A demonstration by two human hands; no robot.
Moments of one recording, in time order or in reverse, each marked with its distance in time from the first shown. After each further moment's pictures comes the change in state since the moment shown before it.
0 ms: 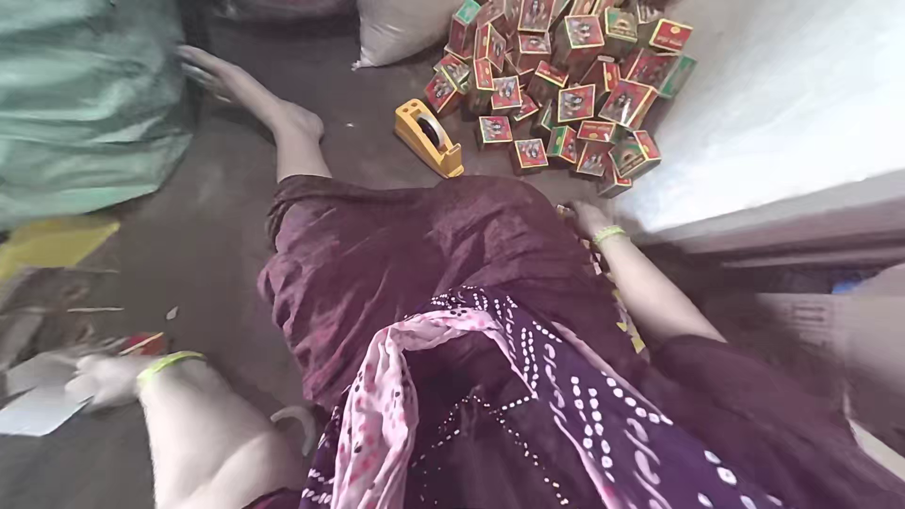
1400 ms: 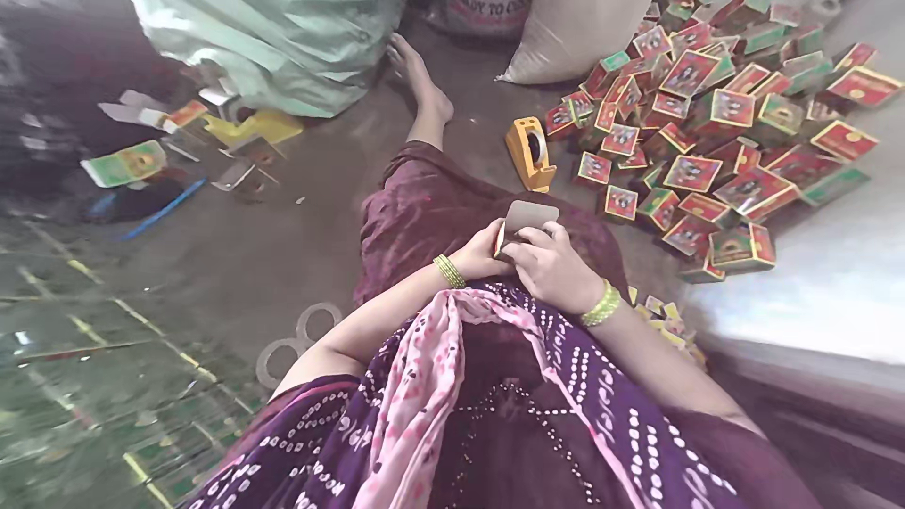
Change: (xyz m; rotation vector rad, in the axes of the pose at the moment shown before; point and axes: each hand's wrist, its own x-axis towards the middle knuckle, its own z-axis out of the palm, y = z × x) left_hand -0.237 -0.042 0.159 0.157 -1.507 0.609; right_hand -0.137 -0.209 -0.010 -0.125 0.378 -1.481
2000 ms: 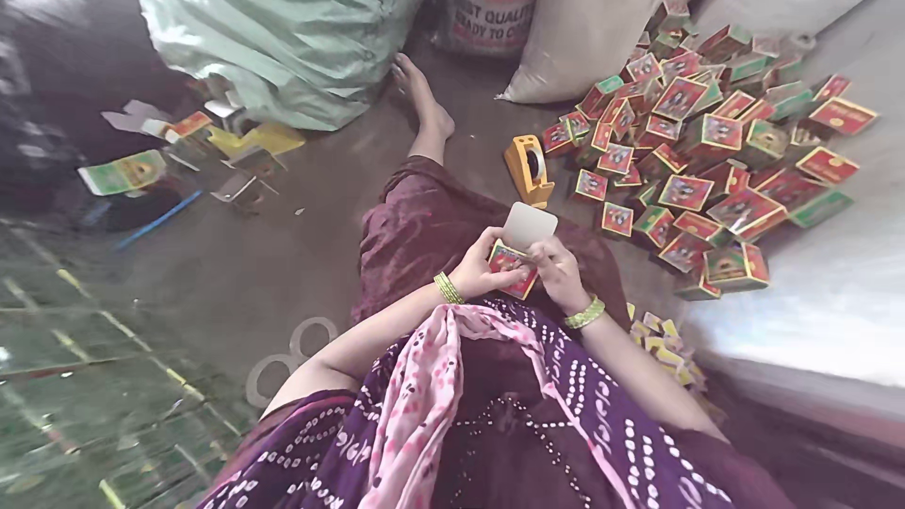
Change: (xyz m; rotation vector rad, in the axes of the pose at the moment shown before) left_hand -0.006 0.012 0.010 -0.237 0.241 0.211; right_hand -0.007 0.022 0.044 0.856 0.440 0.528
